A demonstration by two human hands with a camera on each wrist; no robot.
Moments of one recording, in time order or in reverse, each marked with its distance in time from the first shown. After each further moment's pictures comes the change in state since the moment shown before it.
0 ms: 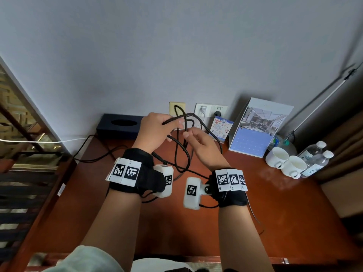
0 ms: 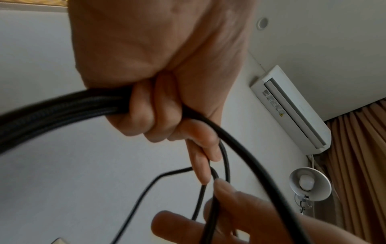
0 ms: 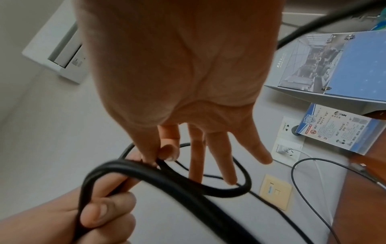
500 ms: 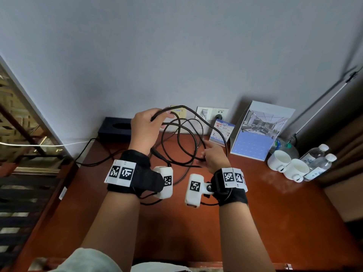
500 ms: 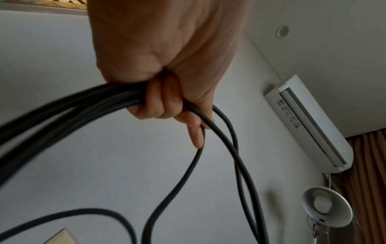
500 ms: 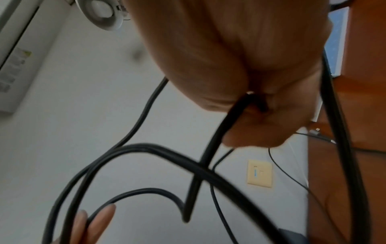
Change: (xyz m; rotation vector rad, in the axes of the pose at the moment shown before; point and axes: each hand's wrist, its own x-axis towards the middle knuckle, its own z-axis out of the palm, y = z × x) left_hand 0.009 -0.004 -0.009 -0.181 0.257 0.053; right_hand 0.013 0.026 -0.006 0.364 0.221 0.770
